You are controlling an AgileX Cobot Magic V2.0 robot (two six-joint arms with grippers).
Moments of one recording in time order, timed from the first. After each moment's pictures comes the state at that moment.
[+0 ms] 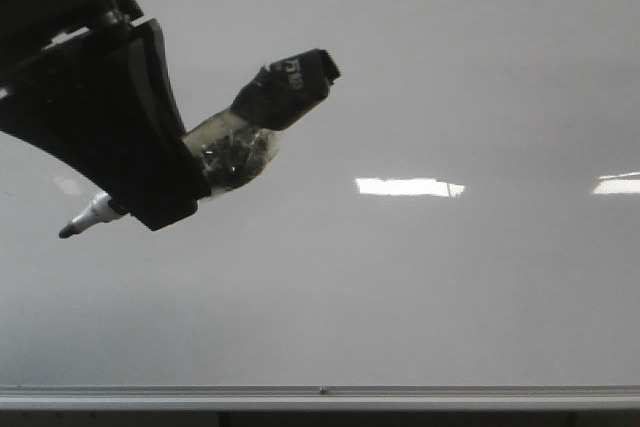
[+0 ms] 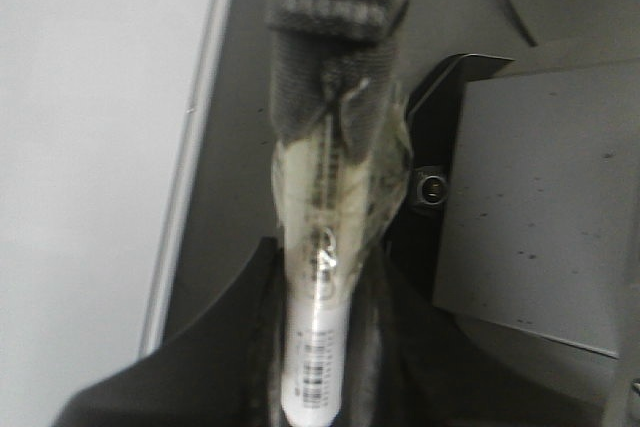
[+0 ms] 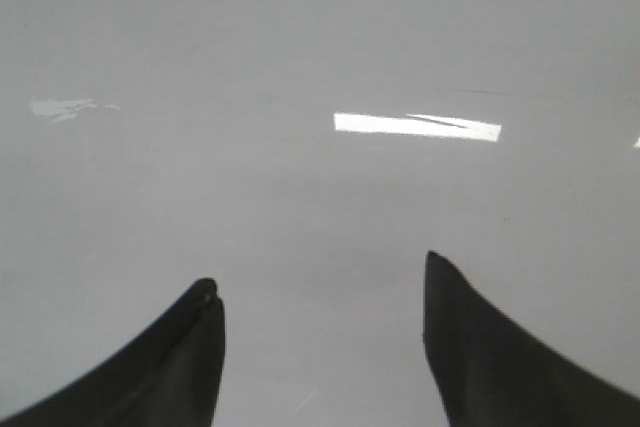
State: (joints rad) left arm -0.66 1.41 -1.07 -0.41 1.02 0.96; right arm 0.06 0.26 -0.48 0.10 0.45 -0.04
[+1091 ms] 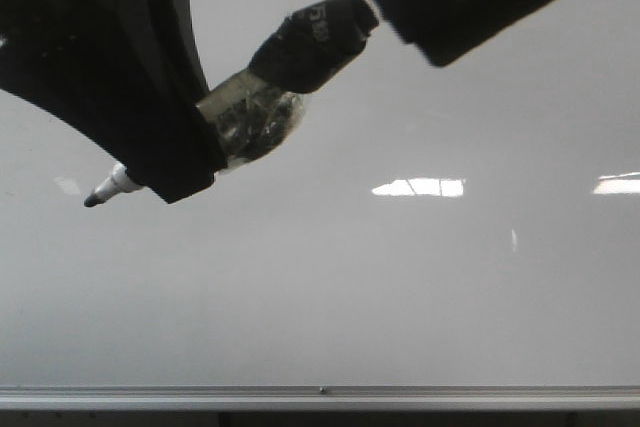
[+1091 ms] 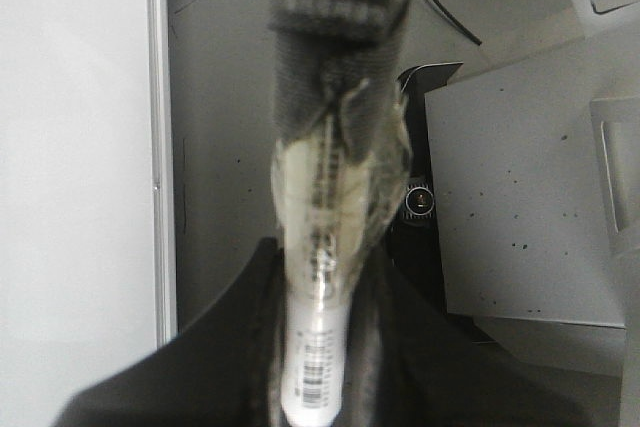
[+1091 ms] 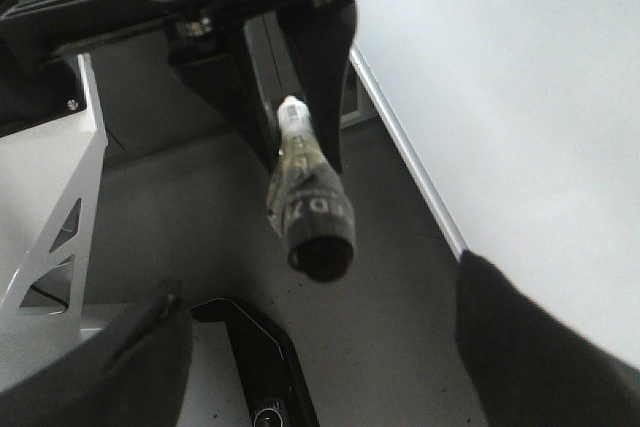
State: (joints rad) left arm -0.66 1.41 -1.12 -0.48 1.09 1.16; right arm 0.61 1.08 -0.88 0.73 0.77 -0.89
